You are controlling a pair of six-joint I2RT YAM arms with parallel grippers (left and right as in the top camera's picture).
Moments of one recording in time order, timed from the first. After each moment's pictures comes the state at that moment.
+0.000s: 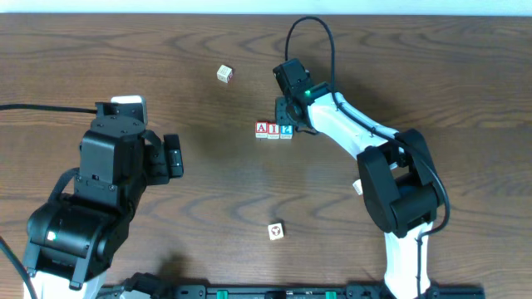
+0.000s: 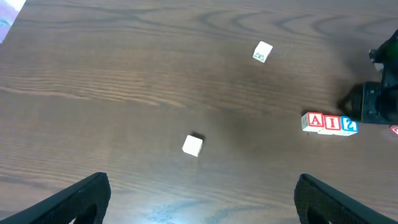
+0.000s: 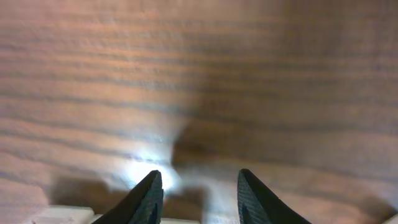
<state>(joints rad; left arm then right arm) -0.30 0.98 1.32 -1.13 -0.28 -0.25 0.48 2.15 1.53 -0.54 0.12 0.47</state>
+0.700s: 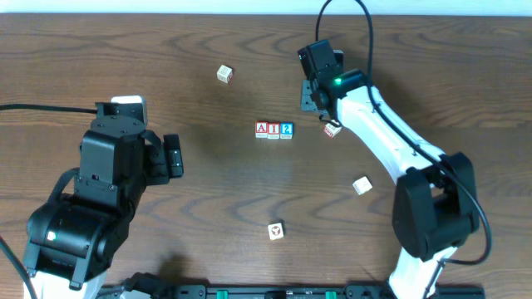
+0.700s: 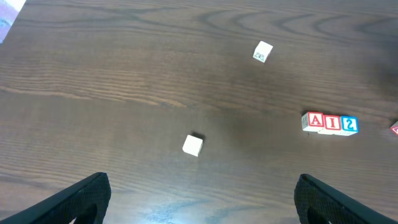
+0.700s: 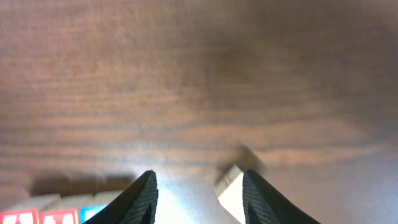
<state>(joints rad) -0.30 0.98 1.32 -1.13 -0.28 -0.25 0.41 1.95 1.53 -0.74 0.26 0.46</state>
